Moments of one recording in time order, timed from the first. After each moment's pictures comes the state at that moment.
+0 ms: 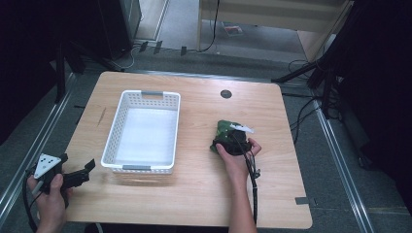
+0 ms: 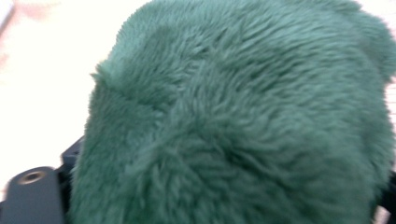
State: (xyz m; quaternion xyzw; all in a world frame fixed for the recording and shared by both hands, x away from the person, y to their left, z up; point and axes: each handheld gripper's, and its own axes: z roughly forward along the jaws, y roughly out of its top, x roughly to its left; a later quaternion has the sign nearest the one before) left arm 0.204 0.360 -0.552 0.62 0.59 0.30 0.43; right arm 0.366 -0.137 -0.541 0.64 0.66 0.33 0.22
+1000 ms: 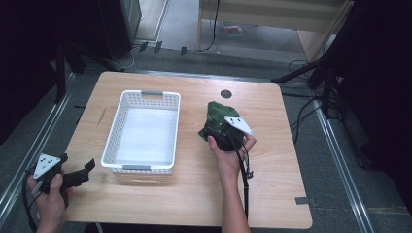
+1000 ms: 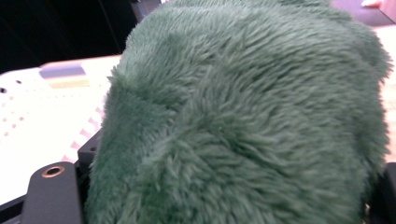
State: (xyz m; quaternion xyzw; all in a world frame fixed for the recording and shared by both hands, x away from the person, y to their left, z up) left arm 0.204 0.361 -0.552 0.62 0.59 0.30 0.43; right arm 0.336 -0.101 -0.472 0.57 0.62 0.47 0.27
